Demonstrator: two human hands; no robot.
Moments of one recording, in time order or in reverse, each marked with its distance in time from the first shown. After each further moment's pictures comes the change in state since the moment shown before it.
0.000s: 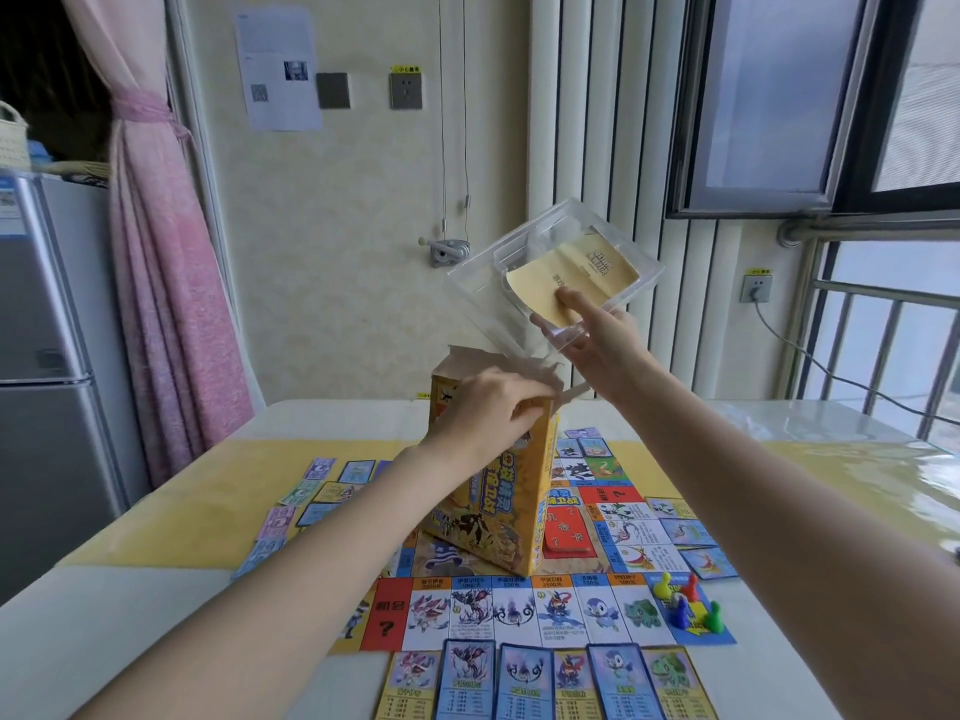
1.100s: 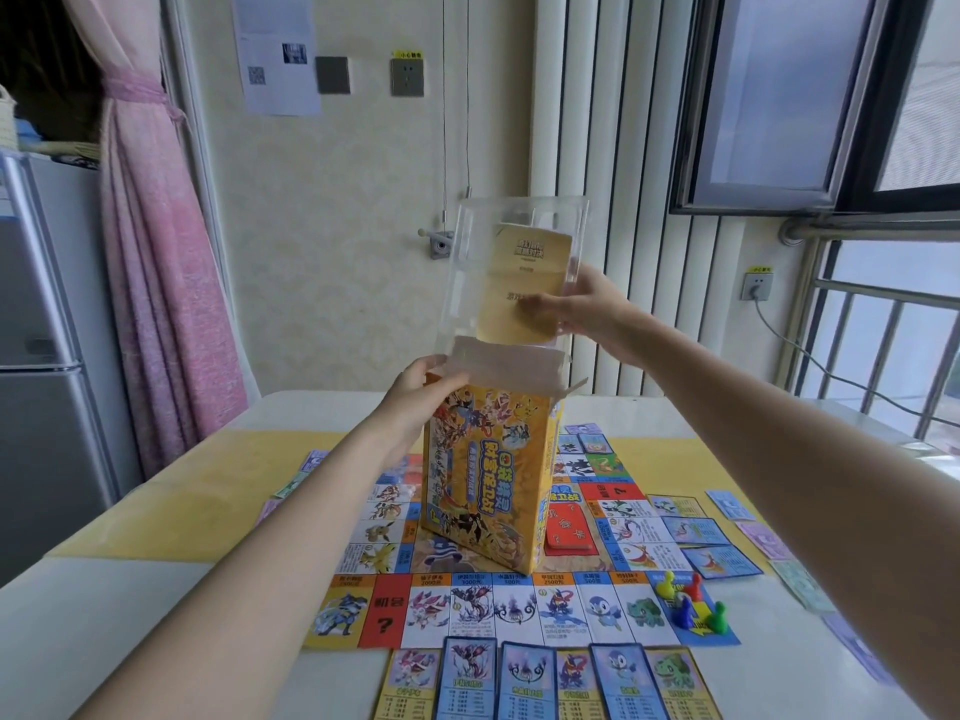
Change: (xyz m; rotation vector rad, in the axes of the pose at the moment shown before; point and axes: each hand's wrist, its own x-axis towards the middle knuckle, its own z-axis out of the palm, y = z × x) left_hand -0.008 -0.063 -0.007 -0.896 0.058 -0.840; right_hand 0.005 -0.020 0.016 -0.750 -0.339 -0.125
